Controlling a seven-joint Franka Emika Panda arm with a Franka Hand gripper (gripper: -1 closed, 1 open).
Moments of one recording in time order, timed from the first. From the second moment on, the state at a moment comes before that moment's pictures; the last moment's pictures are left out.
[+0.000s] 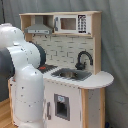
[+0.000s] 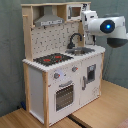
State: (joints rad) arm -1.30 0.13 2.59 -1.80 -1.48 1.39 0.74
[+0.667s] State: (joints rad) arm -1.36 0.13 2.58 -1.73 -1.33 1.38 0.84
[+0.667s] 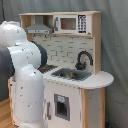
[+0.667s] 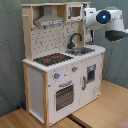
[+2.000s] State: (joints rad) arm -1.48 0.23 2.54 -1.72 -1.00 1.37 1.02
